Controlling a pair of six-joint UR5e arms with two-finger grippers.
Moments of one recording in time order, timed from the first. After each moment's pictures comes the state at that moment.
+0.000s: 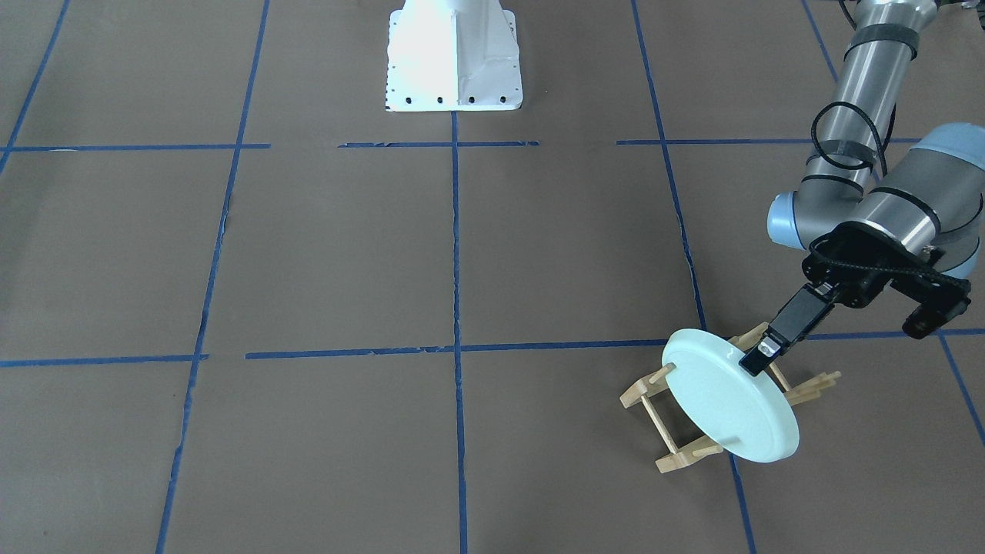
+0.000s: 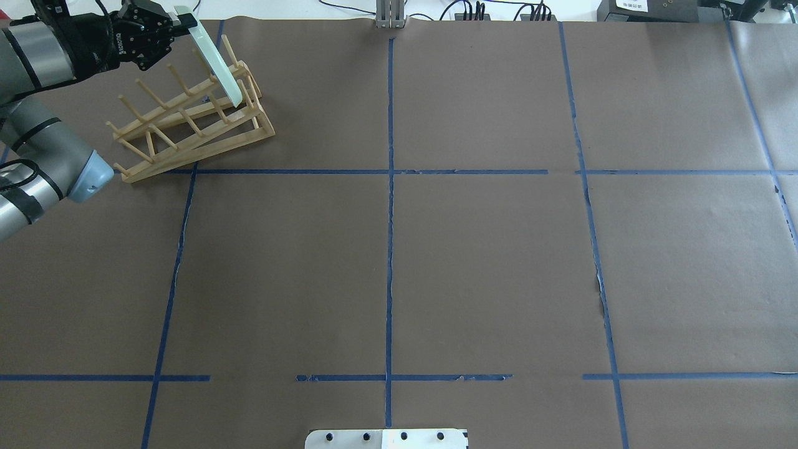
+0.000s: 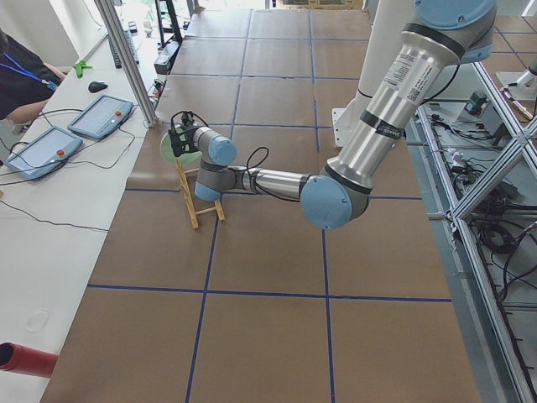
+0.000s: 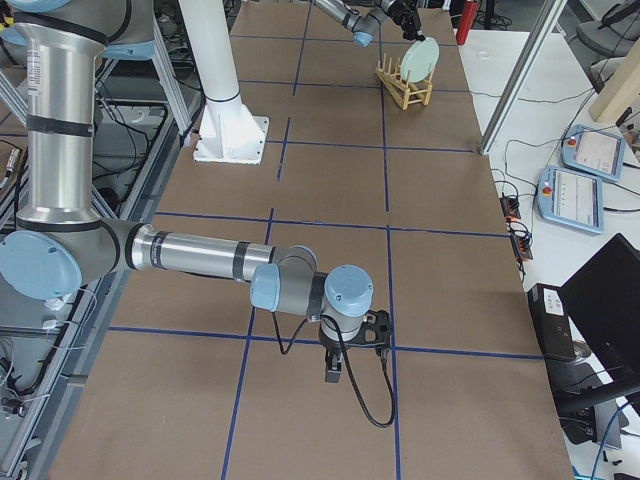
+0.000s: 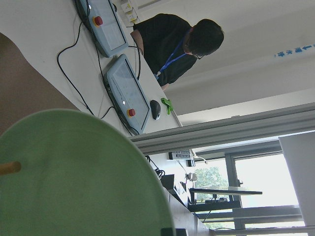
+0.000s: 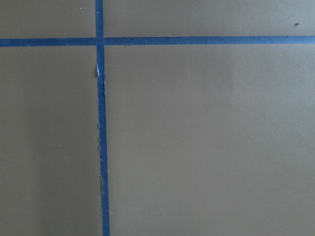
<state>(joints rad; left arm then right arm) -1.03 -2.09 -1.11 -3.40 -1.88 -1.95 1.61 -1.68 1.60 -1.60 2.30 -0.07</state>
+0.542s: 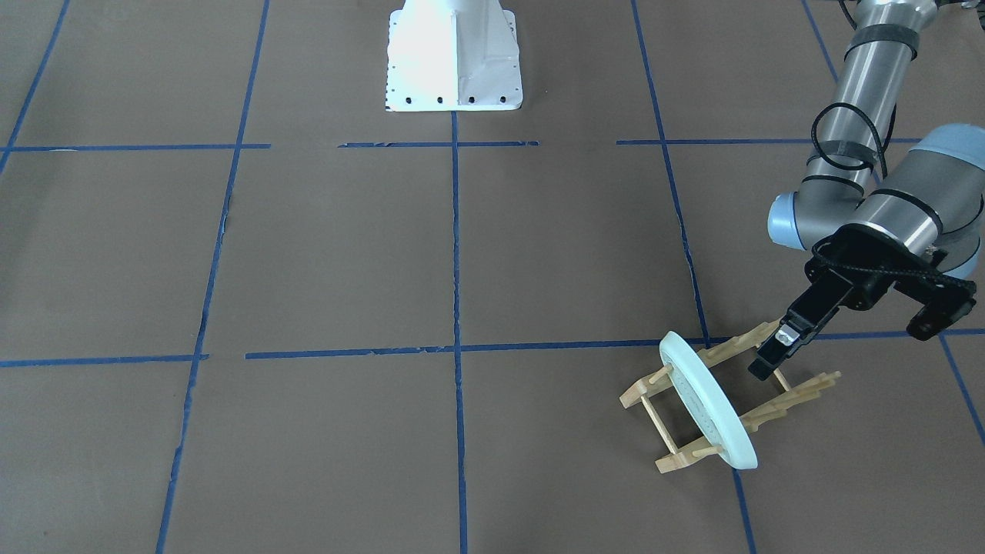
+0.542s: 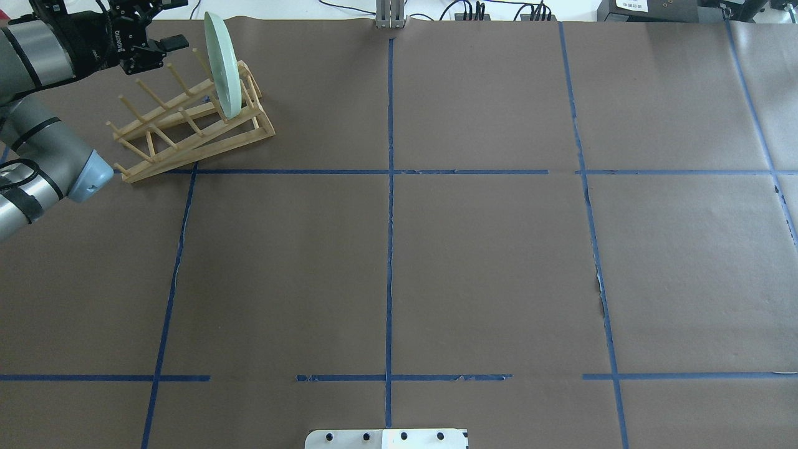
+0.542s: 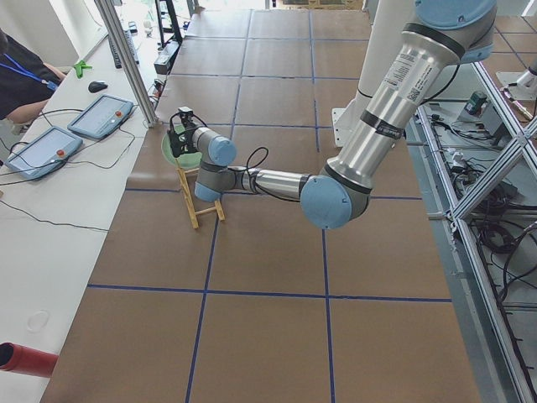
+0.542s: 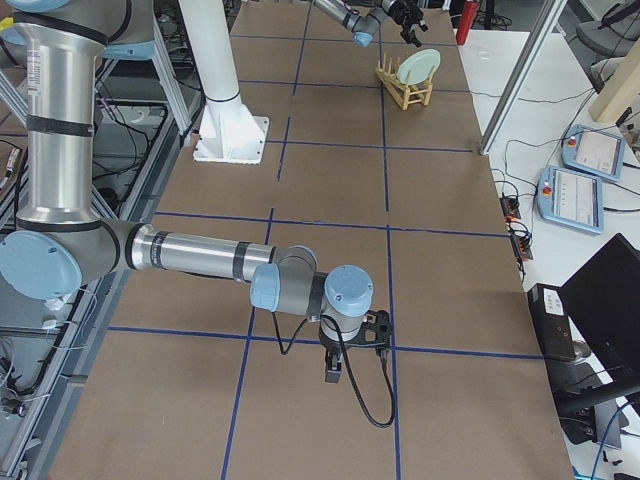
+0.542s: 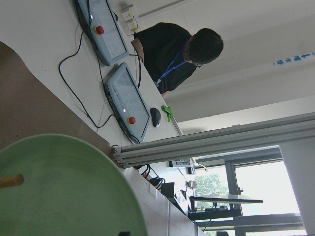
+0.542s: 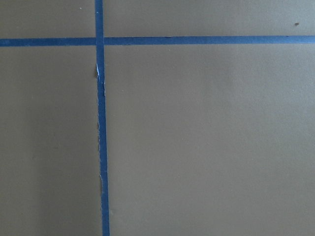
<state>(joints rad) -1.03 -2.09 -1.10 -3.39 -1.86 -1.95 1.61 -1.68 1.60 -1.60 2.30 -0.07</state>
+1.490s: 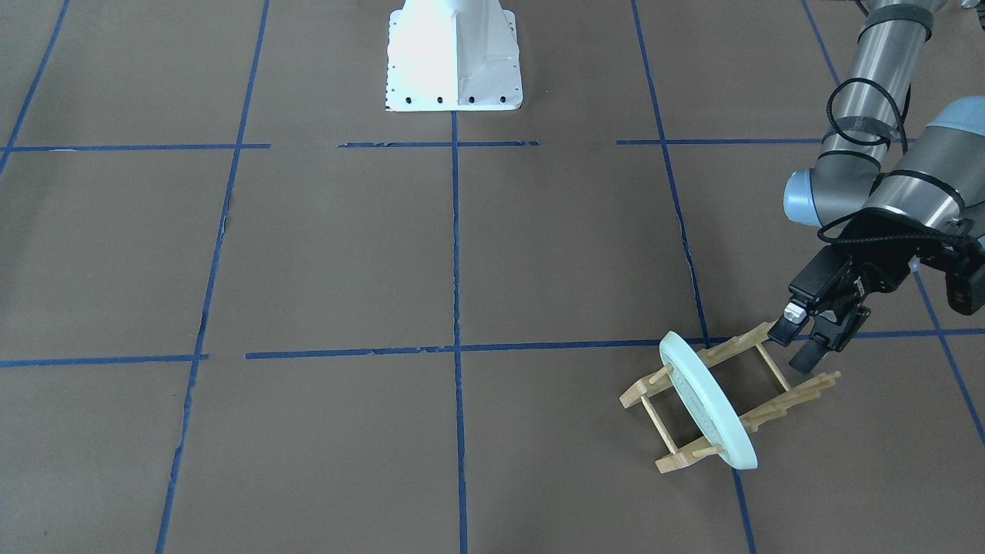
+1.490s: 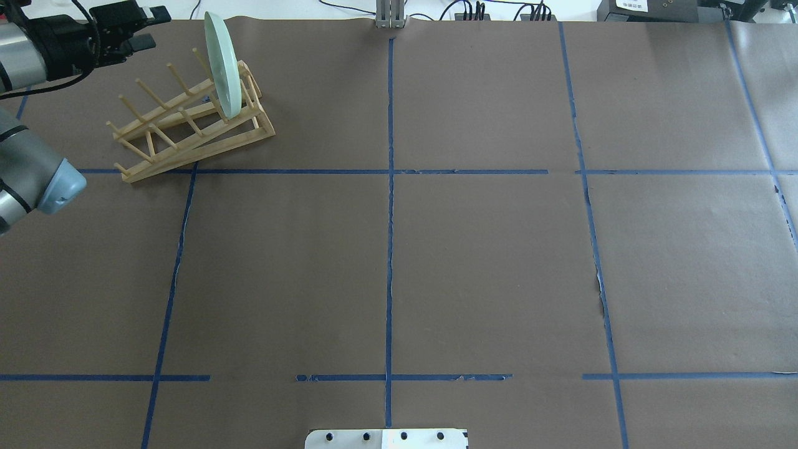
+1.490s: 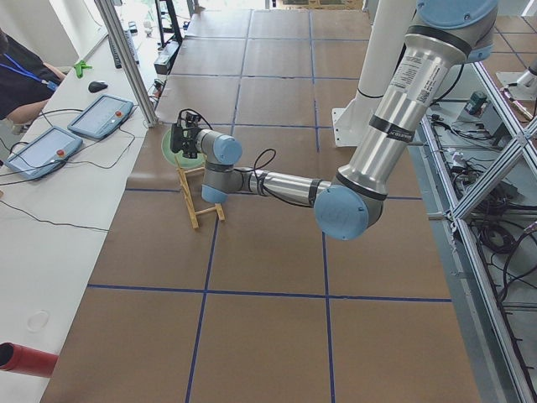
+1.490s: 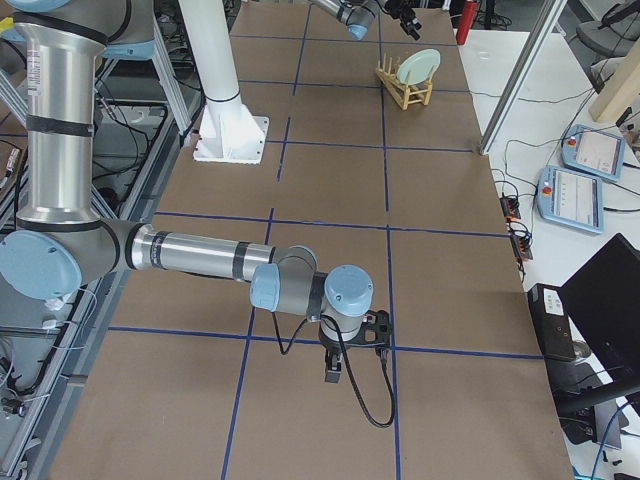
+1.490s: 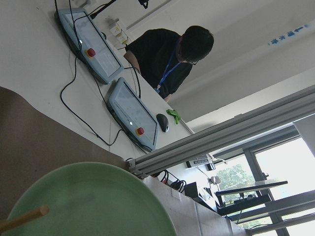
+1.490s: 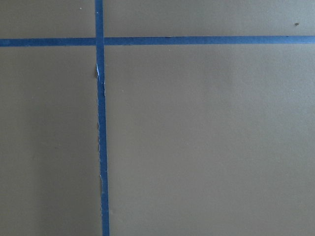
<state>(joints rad) -1.06 -1.96 -1.29 -3.18 -1.88 -1.47 1.61 -1.68 1.60 -1.60 2.30 -0.07</state>
